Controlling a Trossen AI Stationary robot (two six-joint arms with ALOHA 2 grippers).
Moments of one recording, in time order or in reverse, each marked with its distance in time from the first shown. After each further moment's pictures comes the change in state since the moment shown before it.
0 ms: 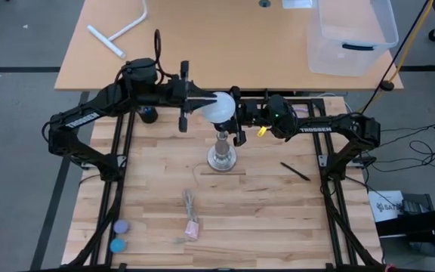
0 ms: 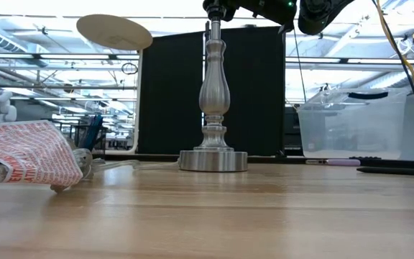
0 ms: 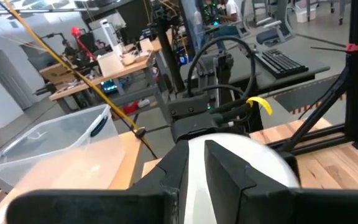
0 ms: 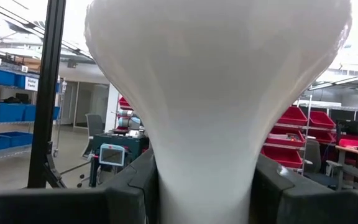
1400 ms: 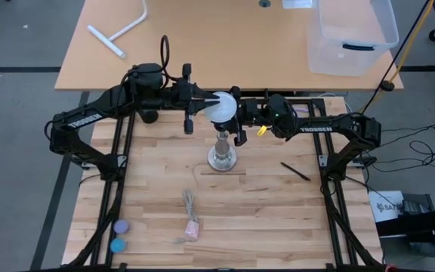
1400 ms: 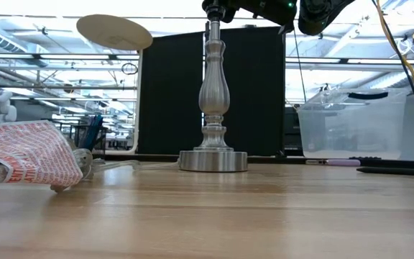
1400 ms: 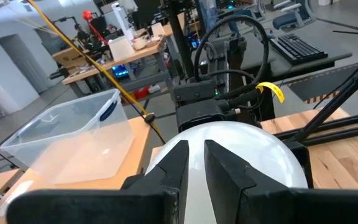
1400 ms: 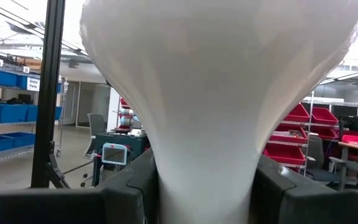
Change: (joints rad) left arm -0.045 0.051 0.005 -0.040 -0.127 -0.004; right arm 0.003 0.000 0.000 -0.005 -0.005 0.019
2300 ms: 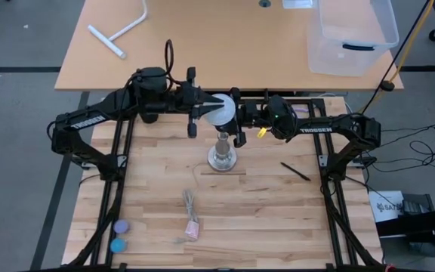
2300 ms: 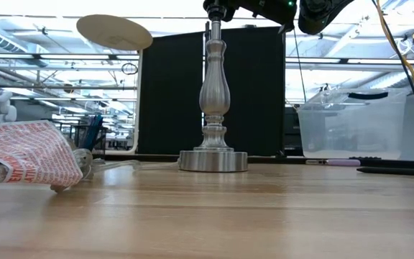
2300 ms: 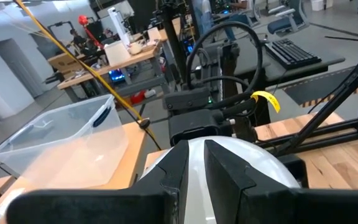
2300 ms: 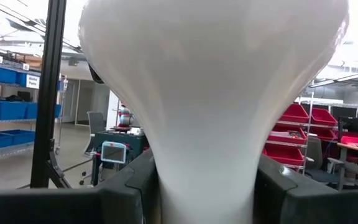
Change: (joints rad) left arm -0.012 0.034 -0.001 0.029 -0.003 -0.011; right arm 0.019 0.000 0.000 -0.007 0.008 -0.022
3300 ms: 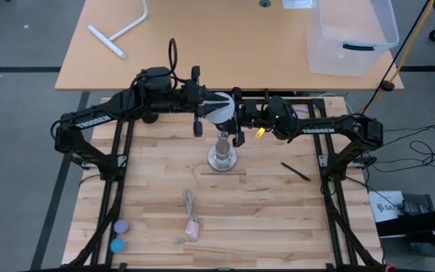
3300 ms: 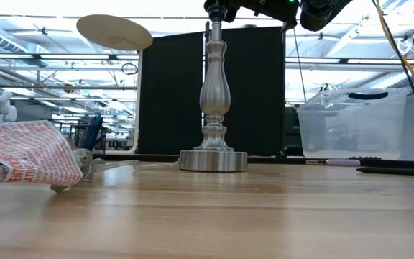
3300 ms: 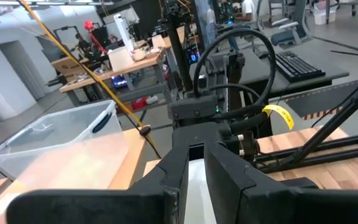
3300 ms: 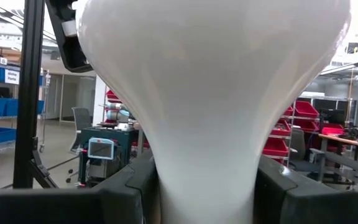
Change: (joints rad) left arm 0.000 0.042 0.002 0.055 -0.006 -0.039; right arm 0.011 -0.023 0.000 -0.052 0.076 -0.021
